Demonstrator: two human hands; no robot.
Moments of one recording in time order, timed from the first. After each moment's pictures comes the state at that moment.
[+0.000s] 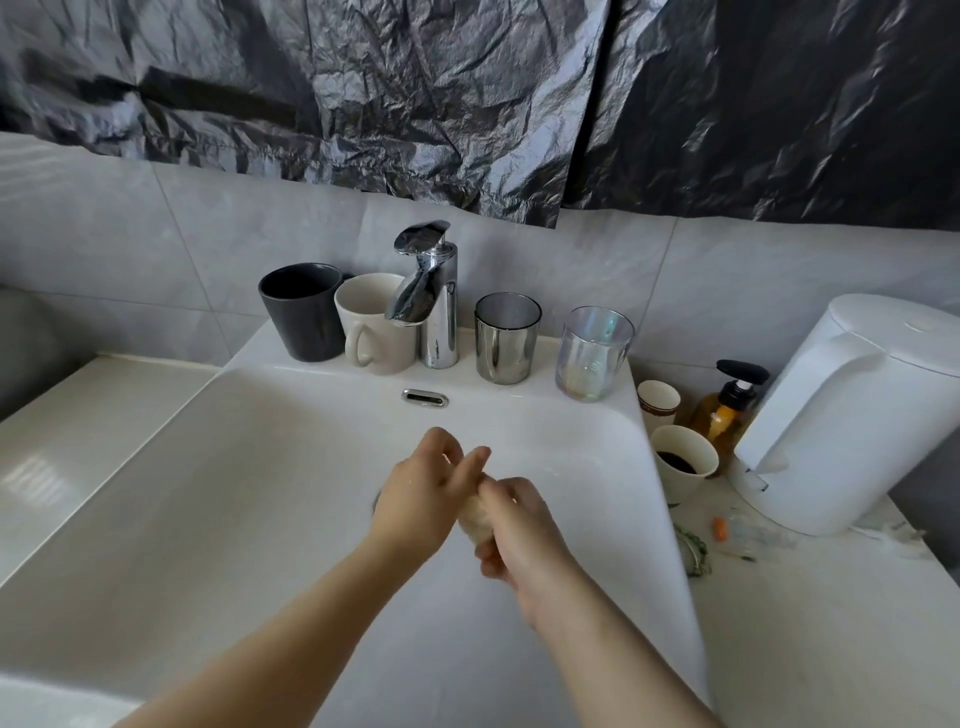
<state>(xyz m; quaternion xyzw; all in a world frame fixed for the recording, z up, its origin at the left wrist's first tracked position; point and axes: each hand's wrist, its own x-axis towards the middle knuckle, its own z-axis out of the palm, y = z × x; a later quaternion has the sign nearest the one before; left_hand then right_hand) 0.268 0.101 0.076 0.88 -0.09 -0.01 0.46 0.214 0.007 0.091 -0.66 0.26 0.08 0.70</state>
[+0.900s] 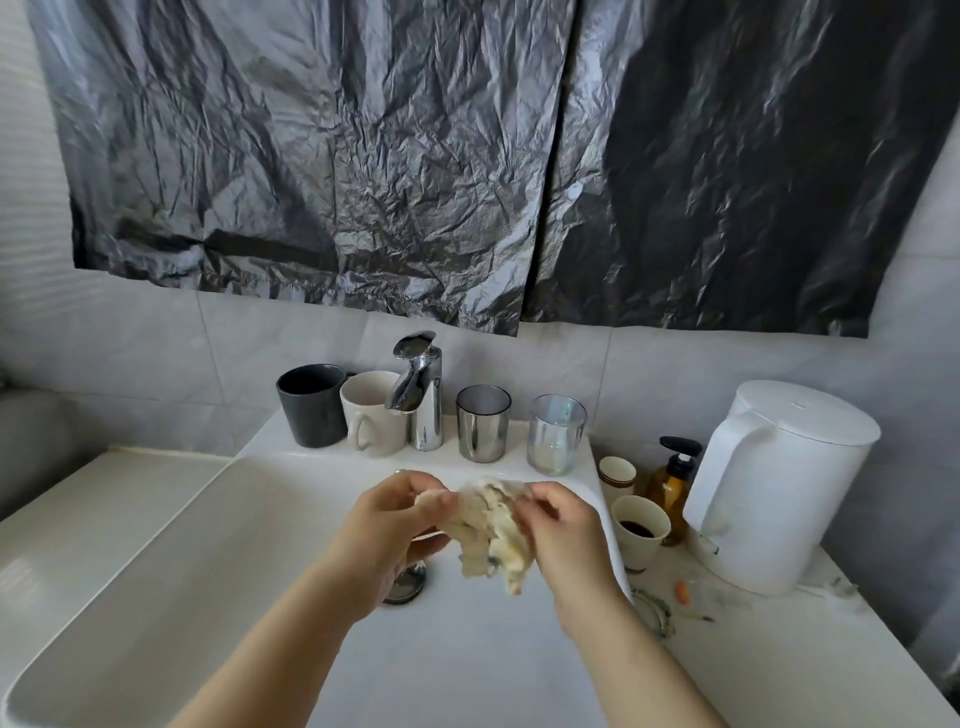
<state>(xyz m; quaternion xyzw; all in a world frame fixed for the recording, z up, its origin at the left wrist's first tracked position) 0.235 0.128 0.157 0.65 -0.05 -0.17 0.74 0.187 -0.025 0.145 -0.72 0.17 -0.17 0.65</state>
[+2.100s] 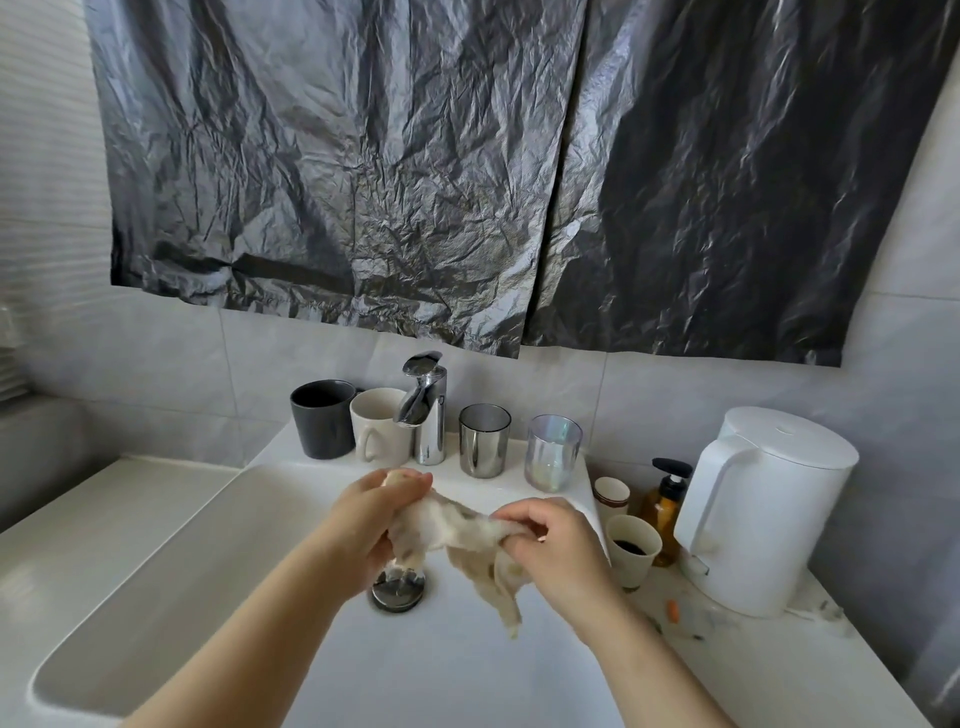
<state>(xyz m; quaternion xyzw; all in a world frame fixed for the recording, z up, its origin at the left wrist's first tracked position) 0.236 0.142 0.175 0.61 0.02 -0.17 0.77 0.161 -0.027 0.169 -0.85 0.05 -0.13 0.51</state>
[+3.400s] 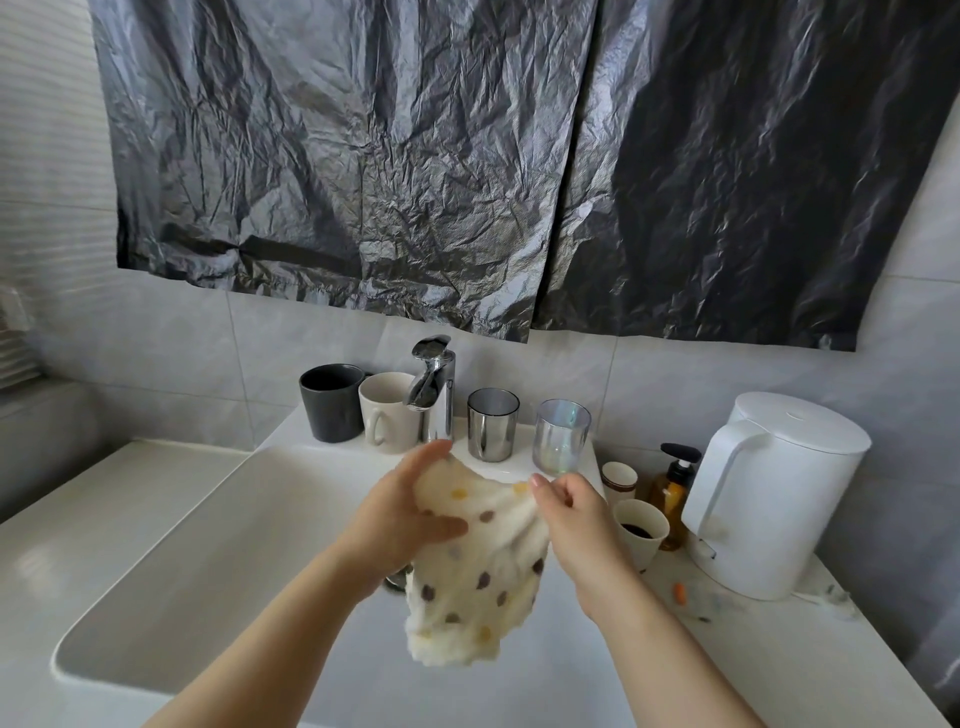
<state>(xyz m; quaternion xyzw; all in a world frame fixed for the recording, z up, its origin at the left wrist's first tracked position) 0.228 0.142 0.160 0.79 -0.16 -0.06 0.59 0.167 -0.028 0.167 -0.78 0.18 -0.14 0.58</state>
